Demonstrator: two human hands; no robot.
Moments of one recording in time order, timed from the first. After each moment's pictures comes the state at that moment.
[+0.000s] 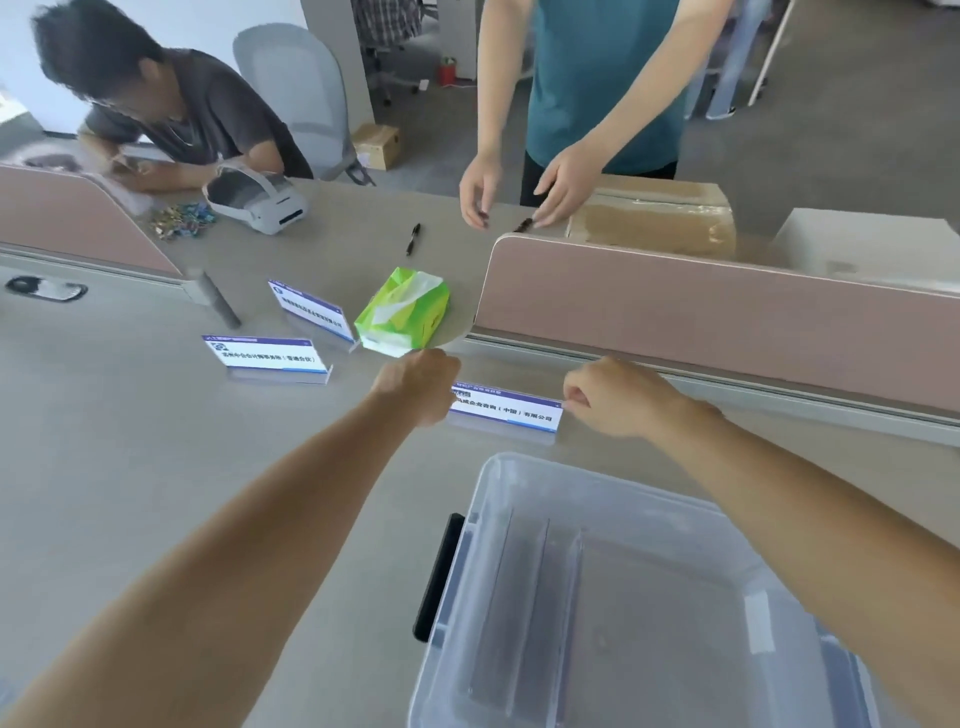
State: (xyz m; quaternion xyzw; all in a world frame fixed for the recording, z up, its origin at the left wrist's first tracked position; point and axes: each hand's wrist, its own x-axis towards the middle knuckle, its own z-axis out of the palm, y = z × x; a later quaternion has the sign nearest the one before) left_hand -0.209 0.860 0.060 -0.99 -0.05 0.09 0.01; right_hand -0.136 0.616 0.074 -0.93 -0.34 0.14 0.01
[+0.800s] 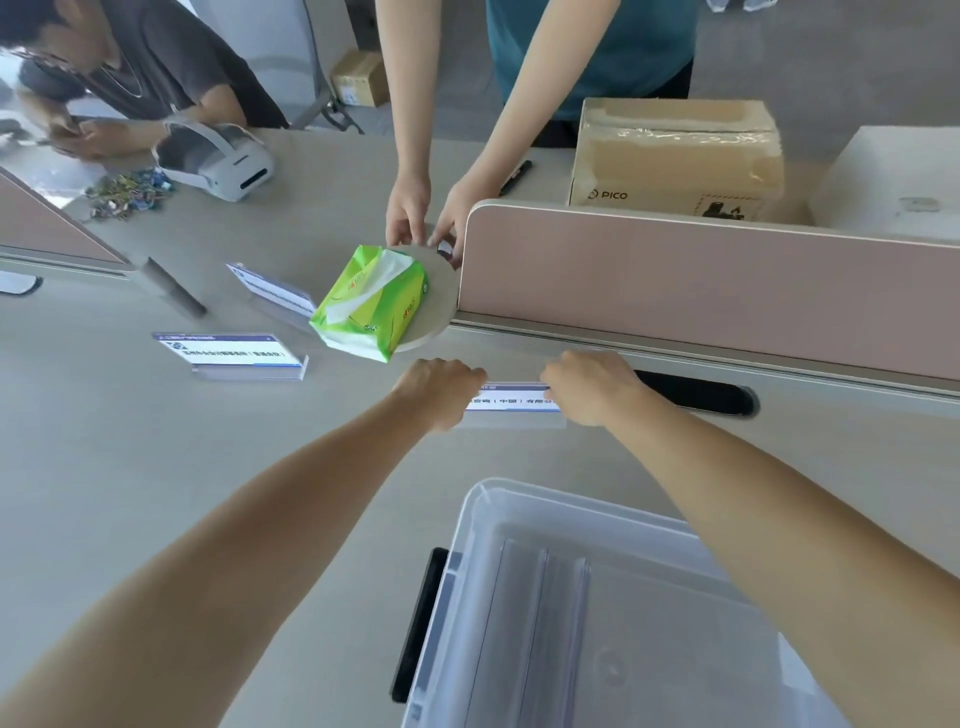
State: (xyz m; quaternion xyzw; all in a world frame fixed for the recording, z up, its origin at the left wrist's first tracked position) left_hand -0.138 0.844 -0.008 -0.98 0.06 0.16 0.10; right_hand -0.071 0.655 0.005 -0.91 -0.37 0.15 -0.11
